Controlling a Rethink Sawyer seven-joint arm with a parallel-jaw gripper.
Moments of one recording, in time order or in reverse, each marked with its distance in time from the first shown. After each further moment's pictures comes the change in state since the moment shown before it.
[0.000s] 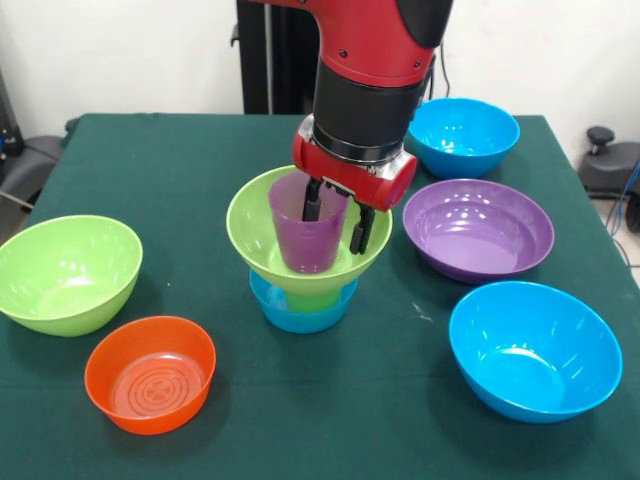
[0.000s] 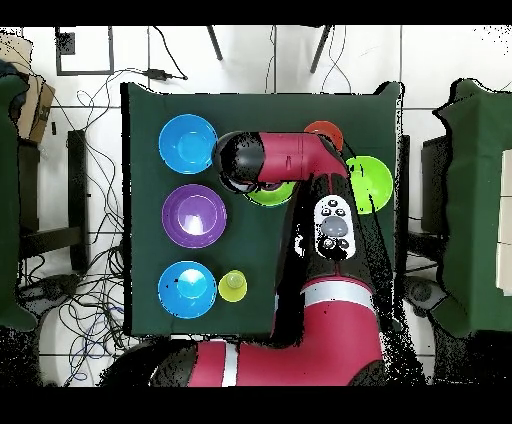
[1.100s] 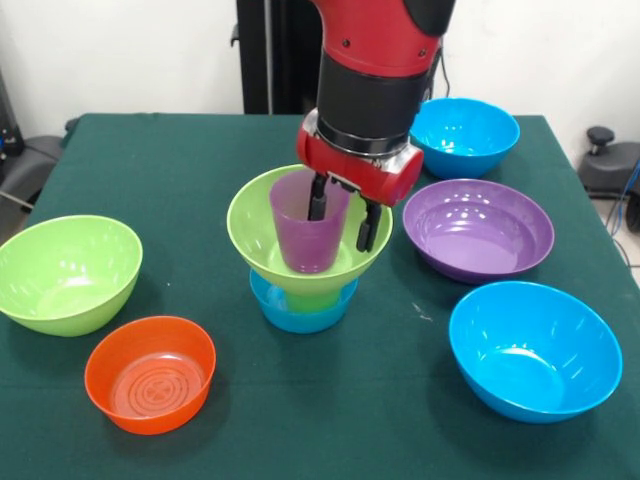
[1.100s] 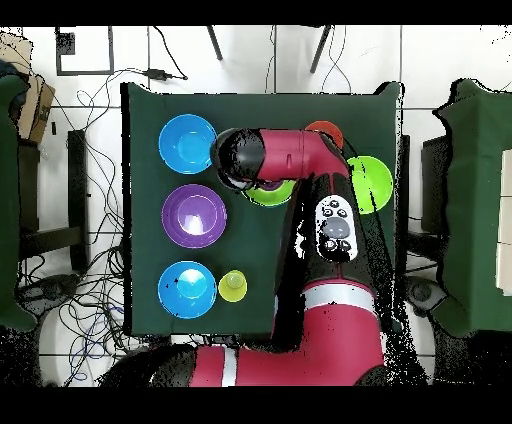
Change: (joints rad) arm 0.000 -0.019 0.002 0.000 0.031 0.000 0.000
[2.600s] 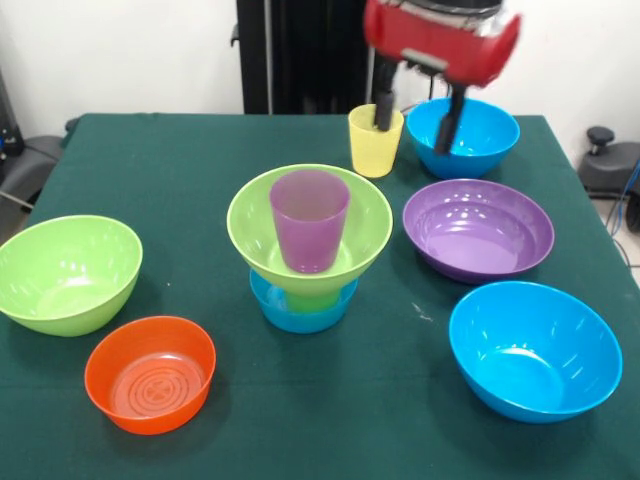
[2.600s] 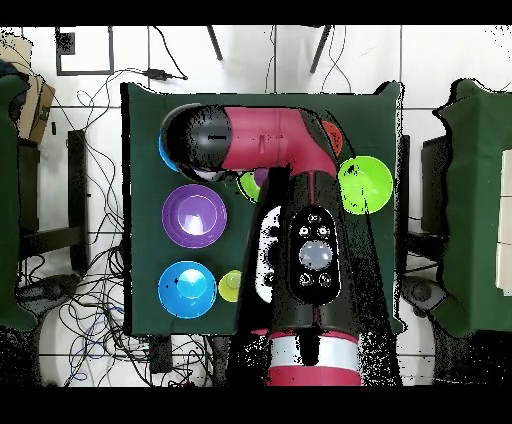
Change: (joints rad) arm 0.081 -0.171 -0.007 -0.015 0.067 0.186 0.000
